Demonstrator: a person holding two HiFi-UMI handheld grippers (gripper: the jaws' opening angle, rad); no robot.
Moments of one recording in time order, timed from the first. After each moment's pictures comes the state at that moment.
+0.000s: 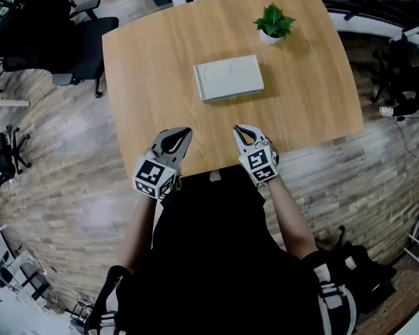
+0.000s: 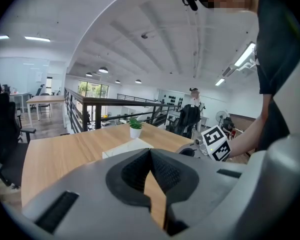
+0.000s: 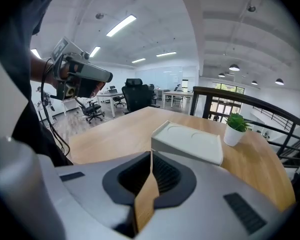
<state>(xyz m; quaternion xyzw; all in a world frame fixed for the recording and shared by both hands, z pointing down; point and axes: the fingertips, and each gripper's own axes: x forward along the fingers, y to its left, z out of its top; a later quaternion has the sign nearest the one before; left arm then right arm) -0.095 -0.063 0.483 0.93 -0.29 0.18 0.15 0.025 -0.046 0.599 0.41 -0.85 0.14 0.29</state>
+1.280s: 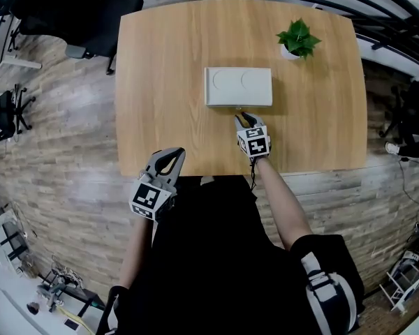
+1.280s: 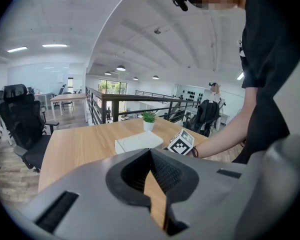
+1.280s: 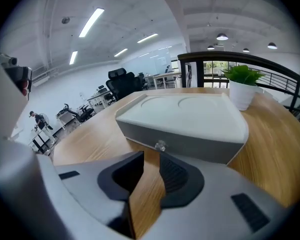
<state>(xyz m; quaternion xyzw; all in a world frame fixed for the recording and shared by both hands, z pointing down) -0.099 -0.032 0.495 0.88 -0.40 0.22 0.17 0.051 -0.139 0.718 0.41 -0.82 0.27 0.30</state>
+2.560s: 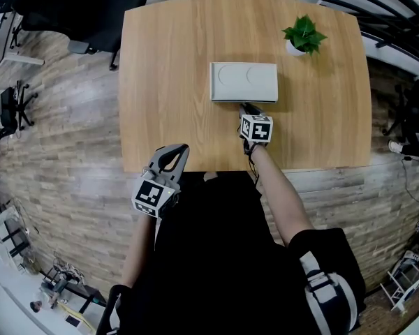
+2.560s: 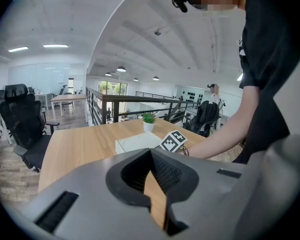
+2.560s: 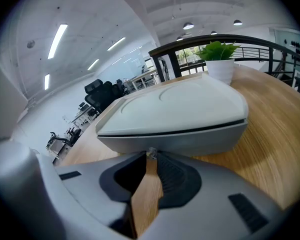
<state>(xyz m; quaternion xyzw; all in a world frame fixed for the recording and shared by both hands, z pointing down) -0.105 -0.026 0.491 0.88 -0.40 0.21 0.17 0.051 -0.158 0.731 0.48 -0.75 0.39 0.23</state>
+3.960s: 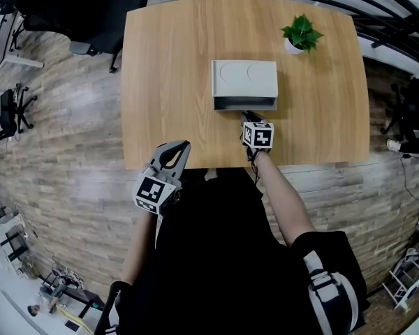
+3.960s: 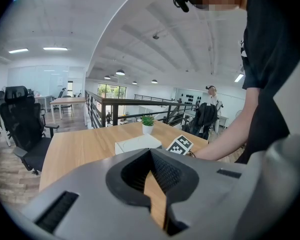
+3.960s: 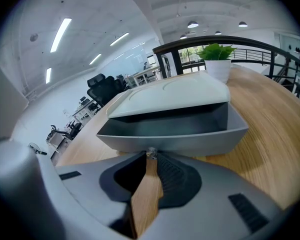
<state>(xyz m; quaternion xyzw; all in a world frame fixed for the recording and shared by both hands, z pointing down) -0.112 -0.011 0.481 0.88 -0.40 0.20 0.16 0.054 -0.111 0.731 0.48 -0.75 0.38 0.26</state>
